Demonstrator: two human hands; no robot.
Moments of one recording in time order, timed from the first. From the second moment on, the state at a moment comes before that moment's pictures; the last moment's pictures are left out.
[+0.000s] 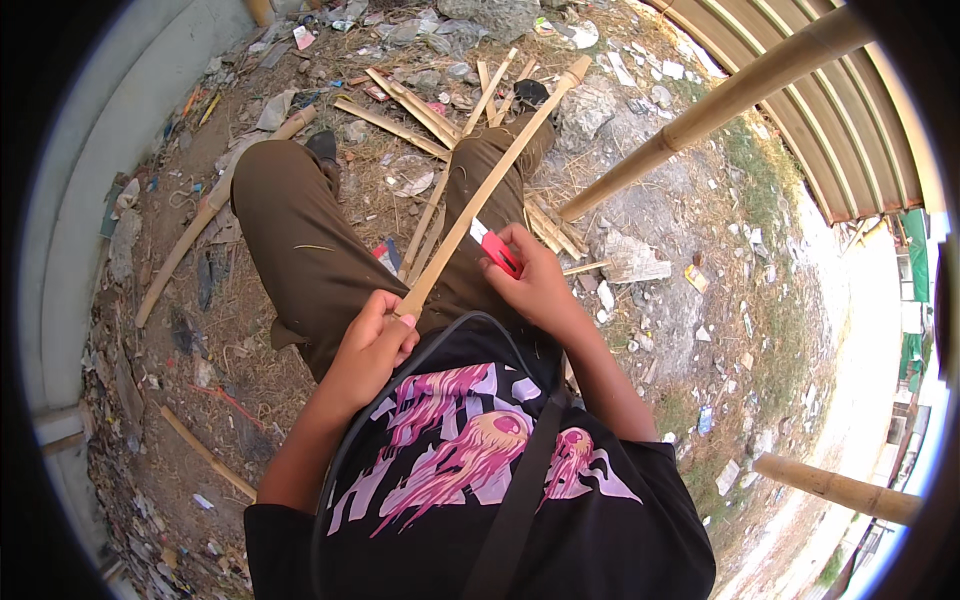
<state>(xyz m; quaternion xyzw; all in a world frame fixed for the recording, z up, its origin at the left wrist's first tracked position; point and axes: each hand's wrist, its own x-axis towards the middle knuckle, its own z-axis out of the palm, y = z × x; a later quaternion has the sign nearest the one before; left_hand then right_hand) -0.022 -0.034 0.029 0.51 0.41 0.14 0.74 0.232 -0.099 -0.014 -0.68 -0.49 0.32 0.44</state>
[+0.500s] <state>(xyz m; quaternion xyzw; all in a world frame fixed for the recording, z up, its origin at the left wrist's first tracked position) 0.009 -0.023 0.006 0.58 0.36 0.04 0.73 0.241 -0.095 -0.020 -0.81 -0.52 0.08 0.24</state>
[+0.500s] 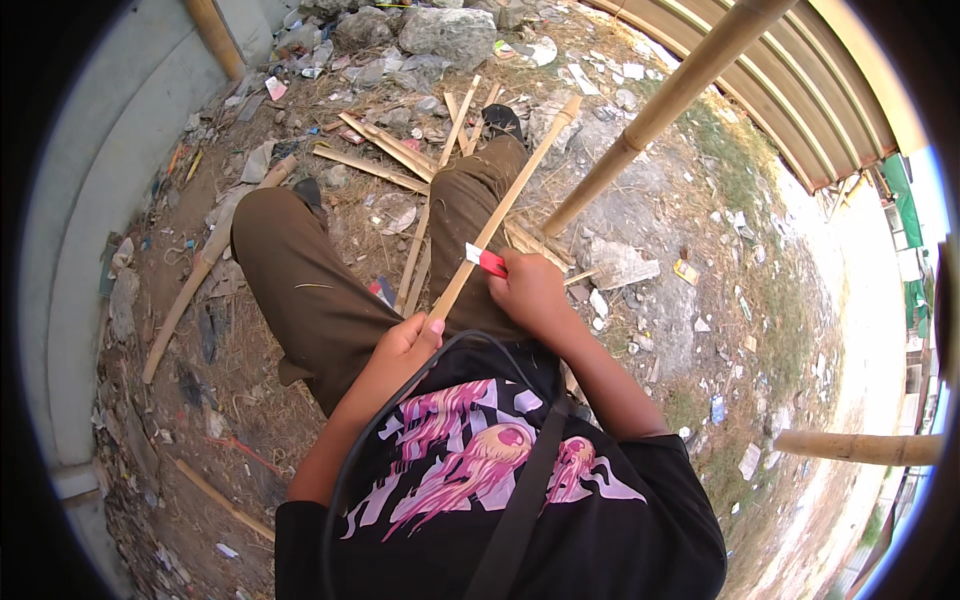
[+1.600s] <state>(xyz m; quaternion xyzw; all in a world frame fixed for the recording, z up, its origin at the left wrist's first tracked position) 0.002 -0.010 0.012 0.34 0.32 0.02 0.88 0.275 -0.065 0.012 -0.84 -0.51 0.11 0.16</state>
